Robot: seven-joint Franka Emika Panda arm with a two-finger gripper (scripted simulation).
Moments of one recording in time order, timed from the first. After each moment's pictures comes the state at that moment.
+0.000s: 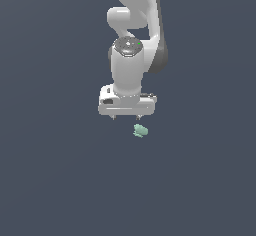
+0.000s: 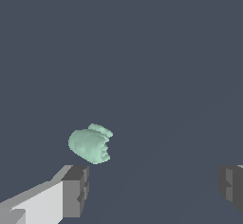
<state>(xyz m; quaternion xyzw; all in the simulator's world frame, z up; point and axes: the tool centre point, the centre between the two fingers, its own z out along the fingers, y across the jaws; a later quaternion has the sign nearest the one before) 0.009 -0.006 0.175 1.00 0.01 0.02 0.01</state>
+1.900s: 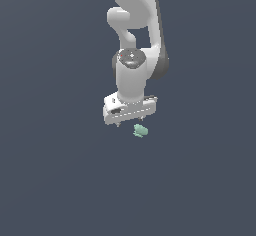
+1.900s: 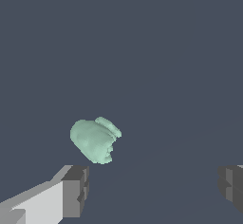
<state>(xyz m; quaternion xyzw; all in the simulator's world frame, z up) 0.010 0.007 0.148 0.99 0.14 0.01 0.01</state>
